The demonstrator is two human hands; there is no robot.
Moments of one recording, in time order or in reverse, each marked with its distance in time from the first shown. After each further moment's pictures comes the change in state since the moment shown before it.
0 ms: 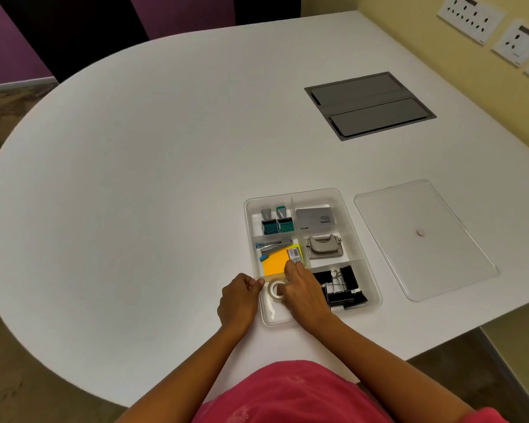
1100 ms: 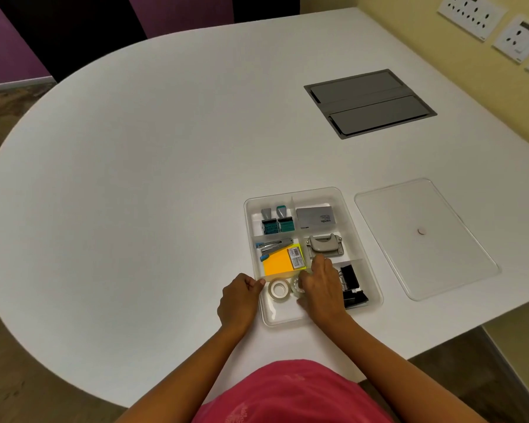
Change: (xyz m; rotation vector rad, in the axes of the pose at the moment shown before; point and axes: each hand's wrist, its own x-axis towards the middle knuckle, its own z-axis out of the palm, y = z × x) left_hand 0.001 0.000 -0.001 0.021 -0.024 0.002; right_hand -0.010 0.020 -0.010 -0.004 -0.089 0.296
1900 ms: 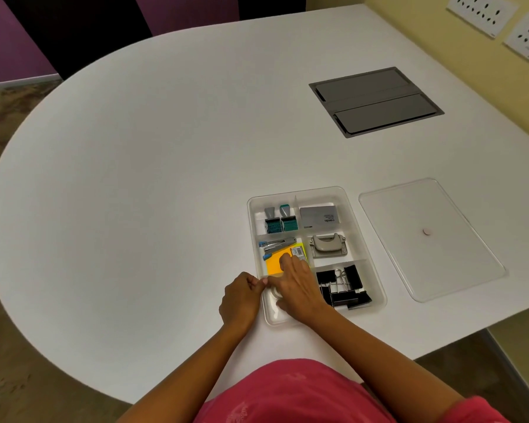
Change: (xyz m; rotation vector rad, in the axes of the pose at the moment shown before) left_hand 0.002 -0.002 0.002 0.004 0.017 -0.009; right_hand 0.015 -0.035 -0.006 -0.003 -0.136 -0.323
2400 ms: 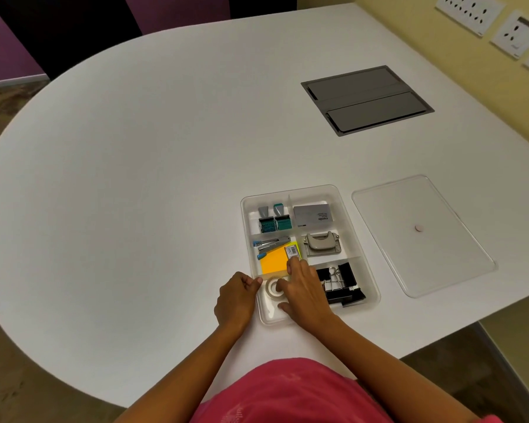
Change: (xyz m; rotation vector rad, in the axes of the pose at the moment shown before) left_hand -0.001 0.000 0.000 0.011 -0.004 0.017; right_hand -0.023 0.008 0.004 -0.002 0.089 0.111
